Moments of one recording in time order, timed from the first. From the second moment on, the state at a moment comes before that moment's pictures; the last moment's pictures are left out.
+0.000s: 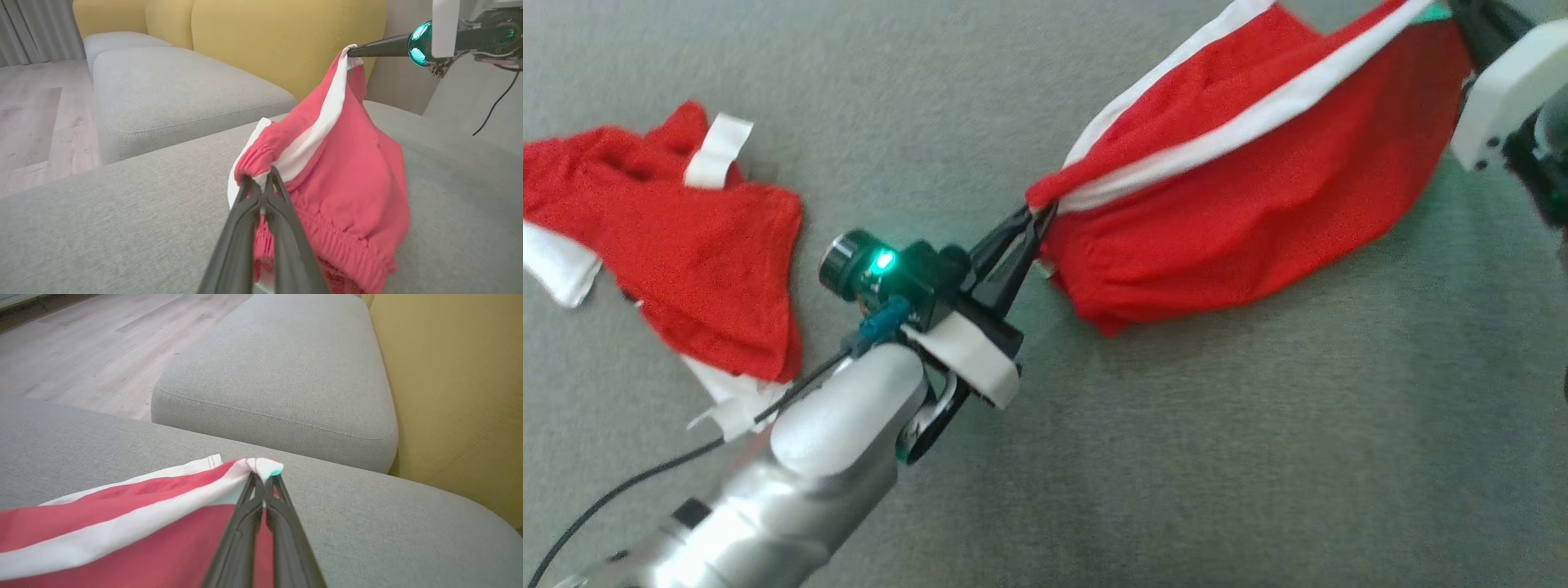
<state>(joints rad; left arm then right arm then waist) -0.74 0.26 -1.01 0.44 -0.64 0.02 -0.24 -0.89 -0.47 0.40 0.63 0.46 0.13 0.25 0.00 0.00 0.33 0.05</state>
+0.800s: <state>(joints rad) -0.82 0.15 -0.95 0.57 -0.57 -0.02 -0.25 -1.15 -0.45 0.55 1.00 0.46 0.13 0.03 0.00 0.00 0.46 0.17</state>
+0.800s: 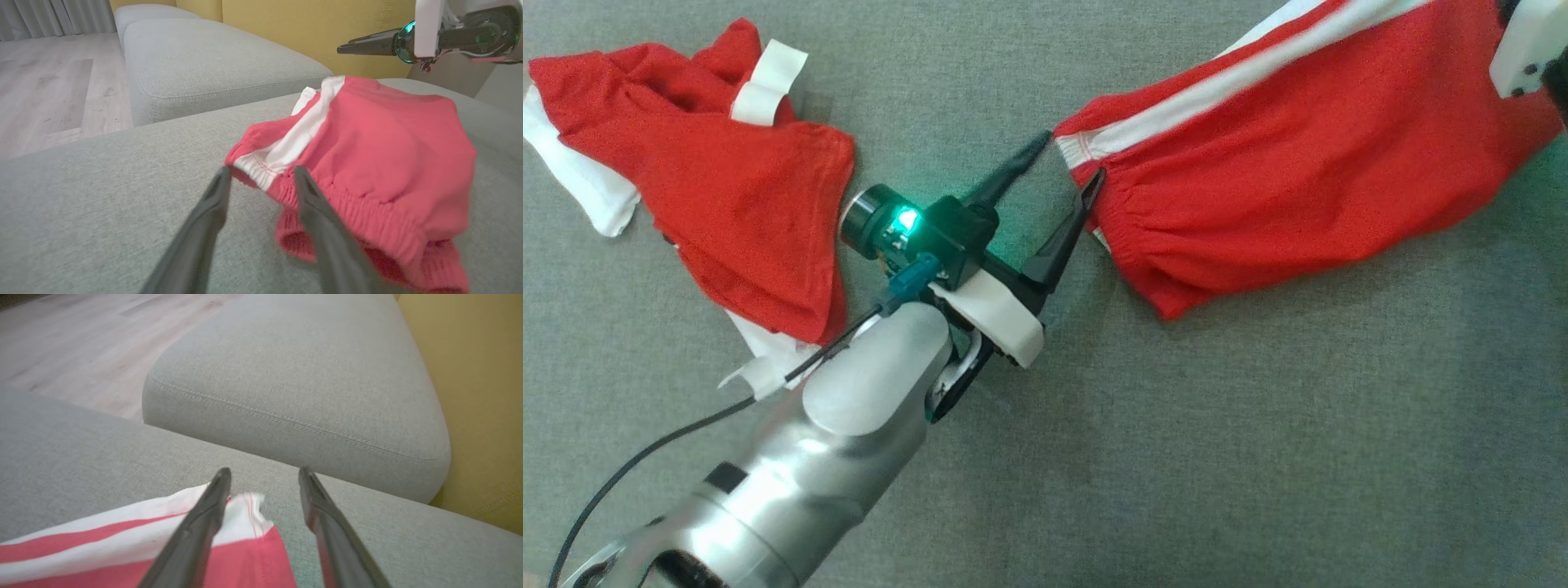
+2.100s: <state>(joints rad) -0.16 0.18 -0.47 0.25 -0.39 0.11 -0.26 -0.21 -0.09 0.10 0.46 0.32 0.13 -0.24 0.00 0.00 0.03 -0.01</state>
